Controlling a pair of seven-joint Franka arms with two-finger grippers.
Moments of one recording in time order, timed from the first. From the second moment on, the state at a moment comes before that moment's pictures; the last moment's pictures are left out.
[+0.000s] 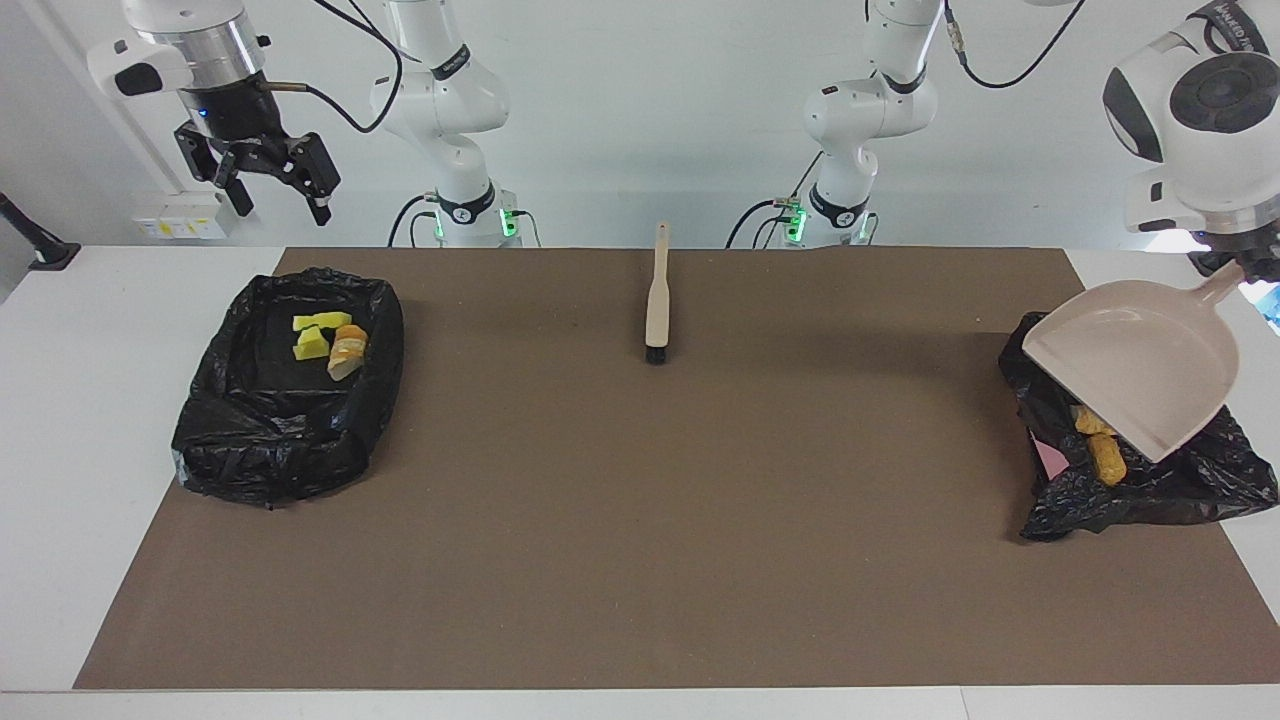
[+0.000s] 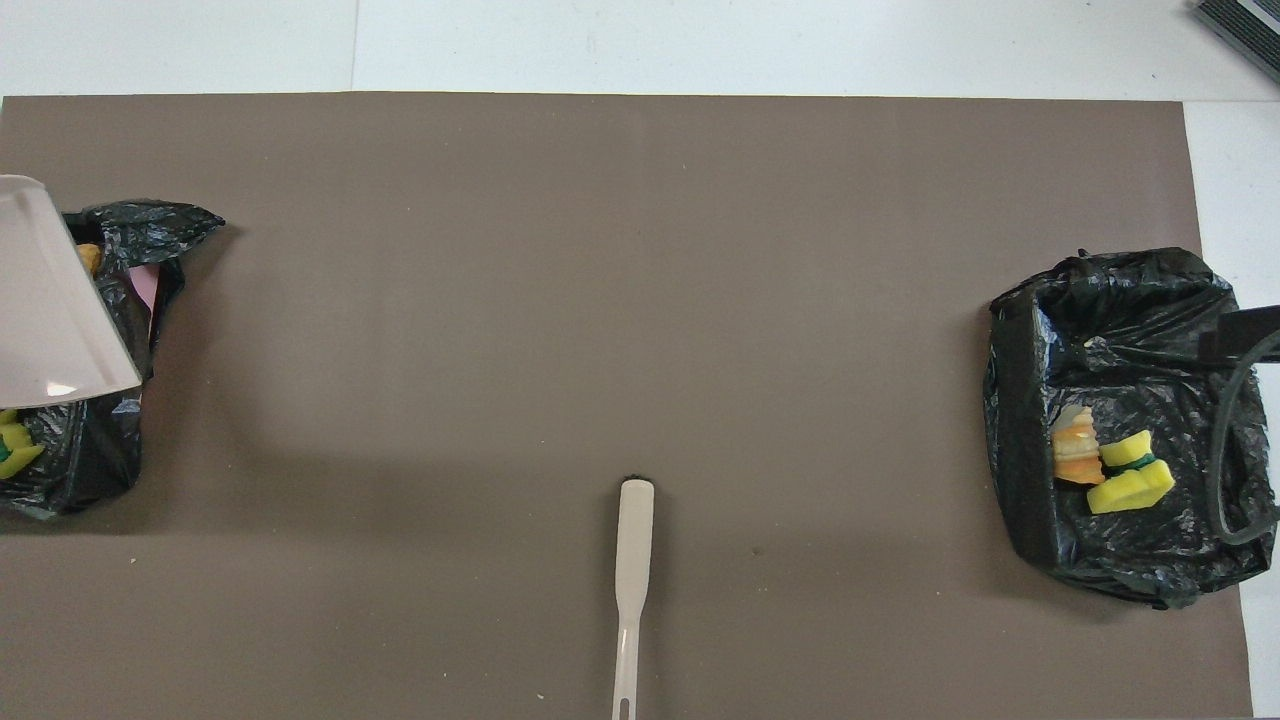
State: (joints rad) left arm 0.07 0.05 -0.01 -1.65 0.70 1.64 1.10; right arm 0.06 -0.12 -0.11 -1.58 -0.04 1.53 0.11
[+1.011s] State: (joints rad) left arm -0.12 0.01 -0.01 -1.71 0.07 1.57 0.08; right arm 0.07 -0.12 -0.10 -1.59 0.02 1.53 0.11
